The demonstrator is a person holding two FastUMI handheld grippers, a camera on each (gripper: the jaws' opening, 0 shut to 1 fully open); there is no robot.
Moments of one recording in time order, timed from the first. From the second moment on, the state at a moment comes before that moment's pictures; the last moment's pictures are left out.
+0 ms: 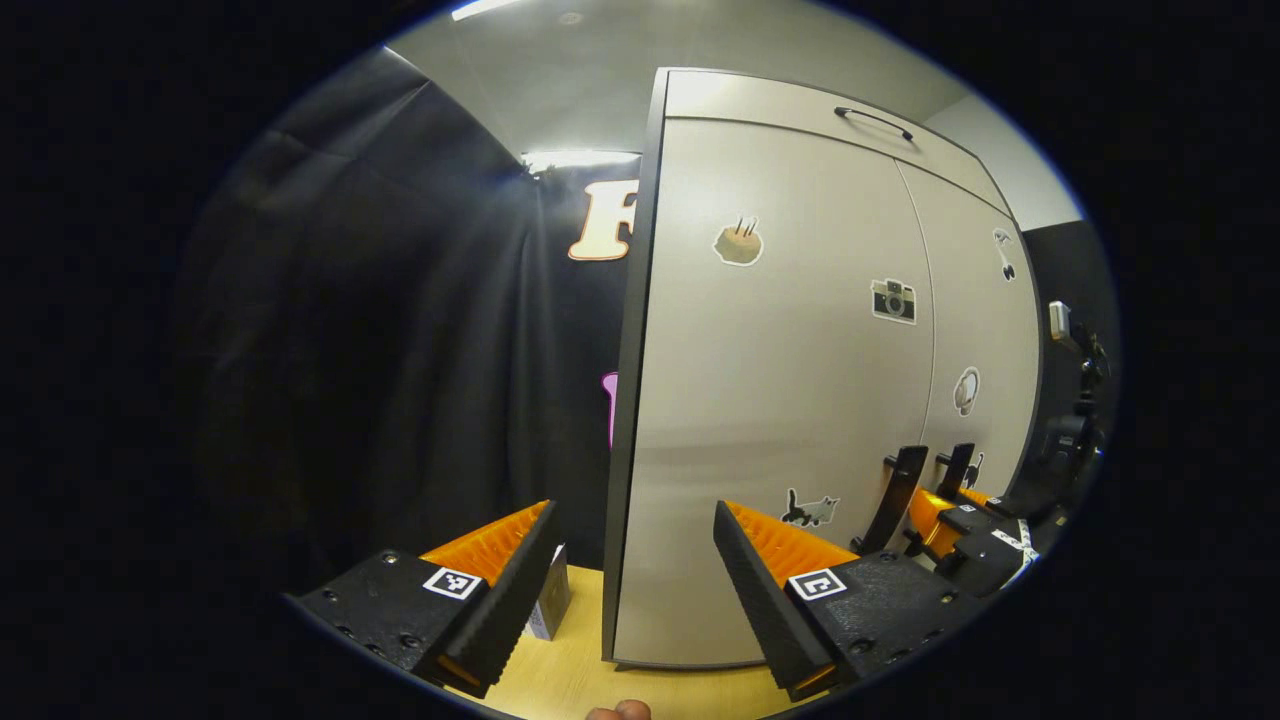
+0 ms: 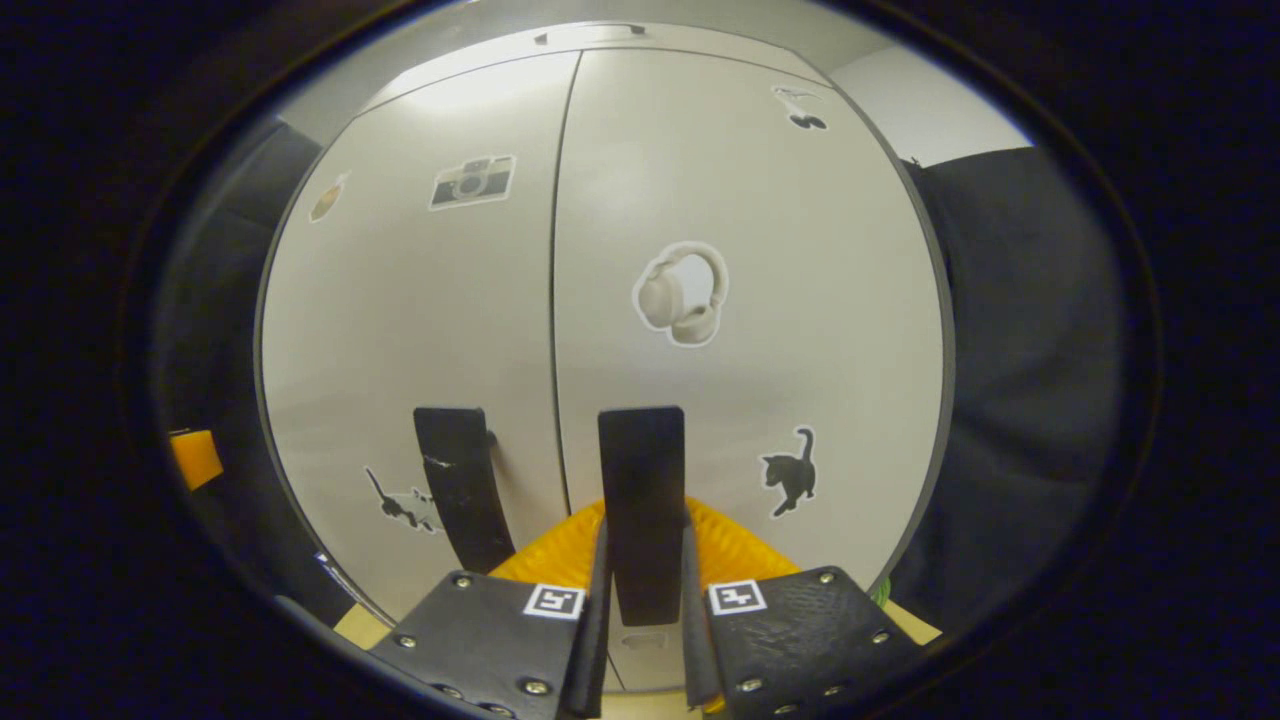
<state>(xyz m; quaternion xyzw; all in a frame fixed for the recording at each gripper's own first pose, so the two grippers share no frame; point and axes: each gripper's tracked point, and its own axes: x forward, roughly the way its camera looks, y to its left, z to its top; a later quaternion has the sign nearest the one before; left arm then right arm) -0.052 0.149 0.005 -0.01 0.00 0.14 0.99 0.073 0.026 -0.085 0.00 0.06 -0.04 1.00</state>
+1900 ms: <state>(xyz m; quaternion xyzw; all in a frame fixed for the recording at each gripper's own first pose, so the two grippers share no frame) -0.018 0.029 -0.010 0.01 0.02 -0.06 1.00 -0.005 -0.012 -0.070 0.03 0.04 -0.11 0.99</state>
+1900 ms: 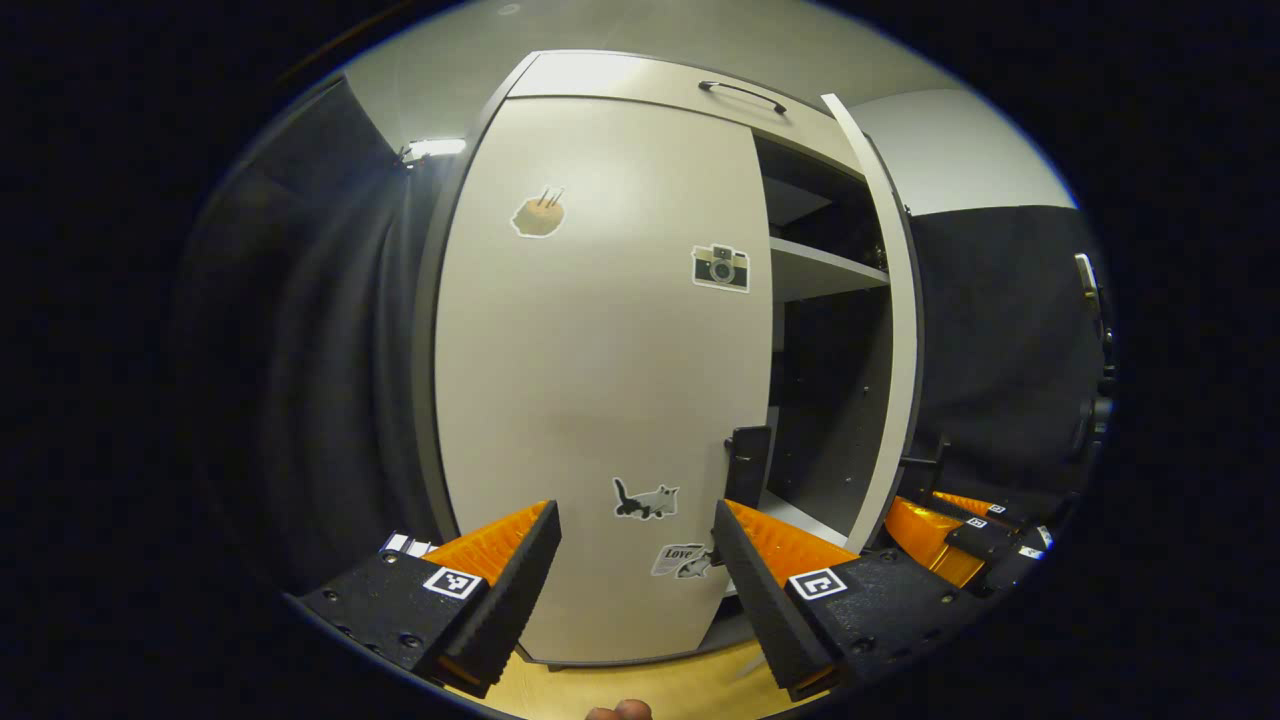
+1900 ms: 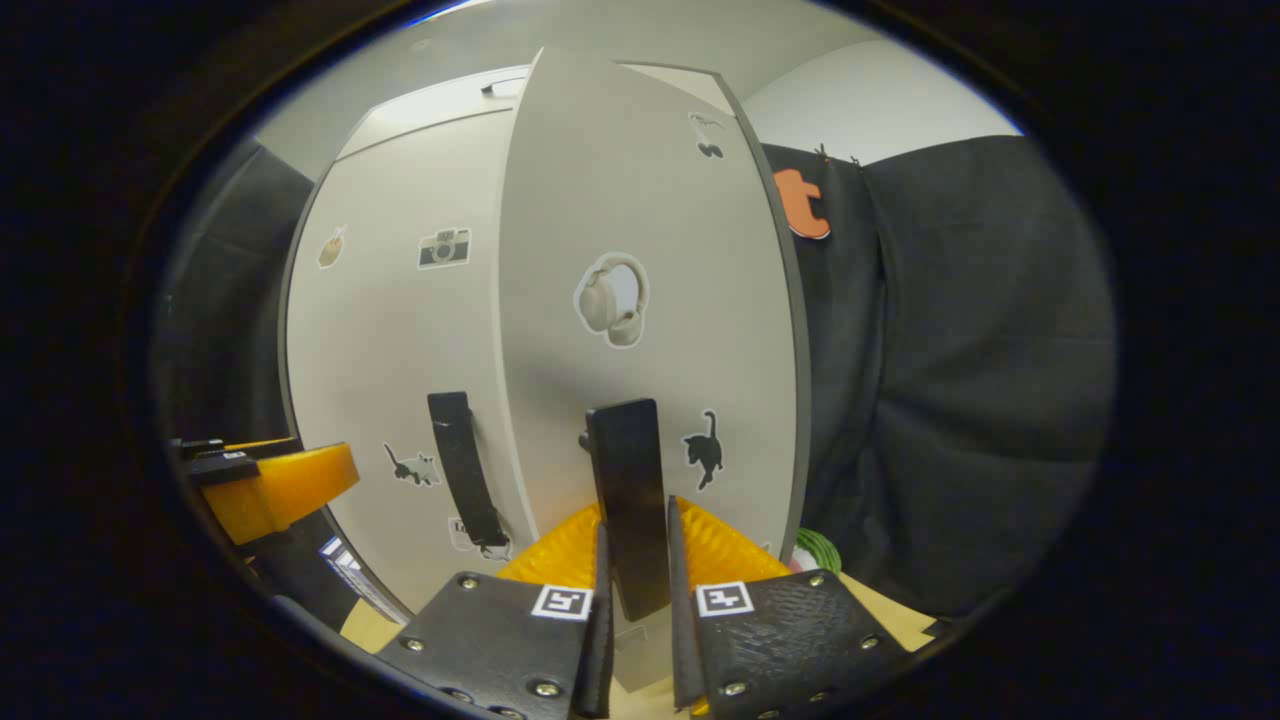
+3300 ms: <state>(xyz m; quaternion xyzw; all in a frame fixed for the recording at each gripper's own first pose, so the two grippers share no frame) -0.009 -0.074 -0.027 0.02 0.02 -0.06 1.00 -0.081 -0.163 -0.069 0.03 0.06 -0.15 0.99</state>
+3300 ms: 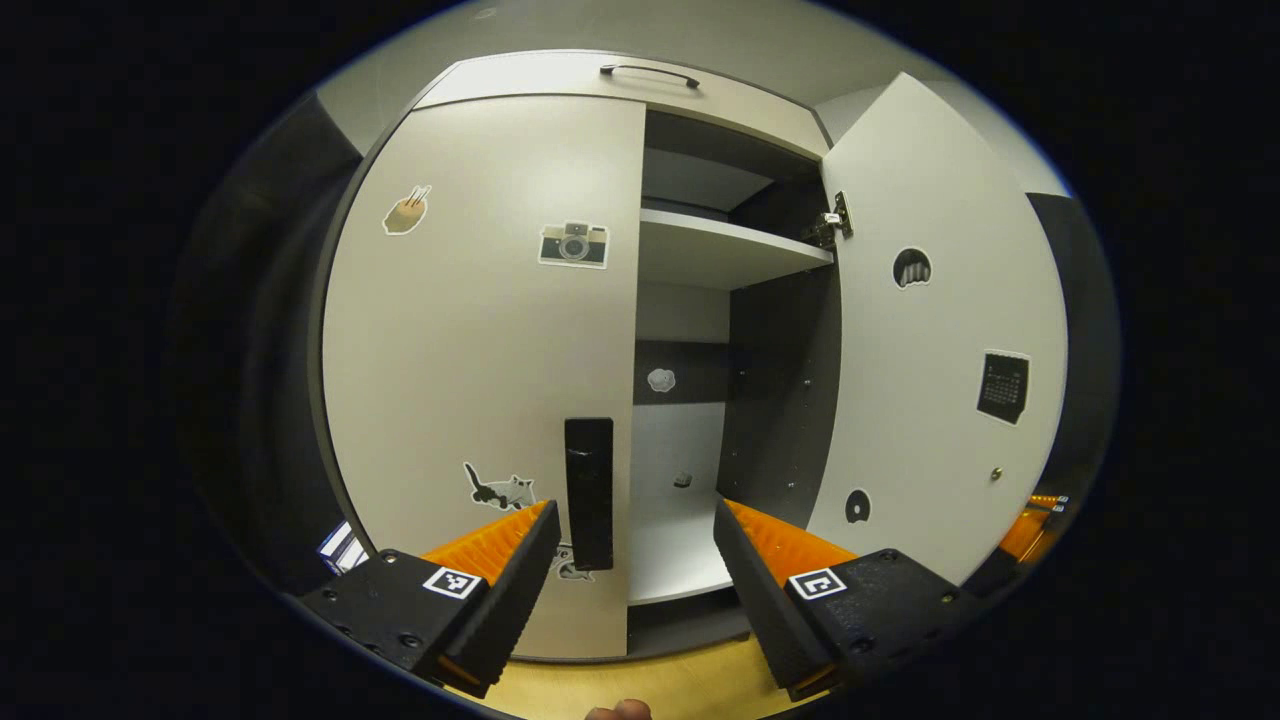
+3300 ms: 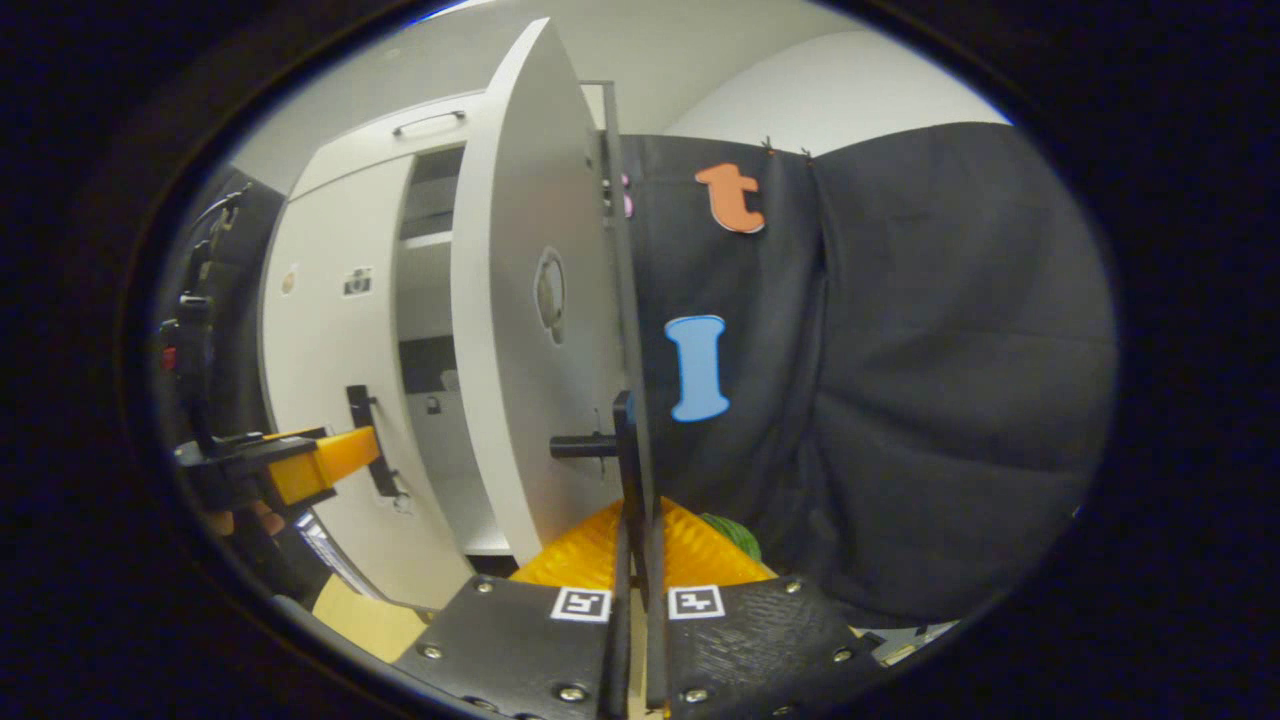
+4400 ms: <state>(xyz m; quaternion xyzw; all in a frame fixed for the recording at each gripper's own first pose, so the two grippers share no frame) 0.051 -0.047 -0.047 0.03 0.03 0.02 1.00 -0.100 -0.219 -0.073 0.09 0.08 -0.09 0.99</state>
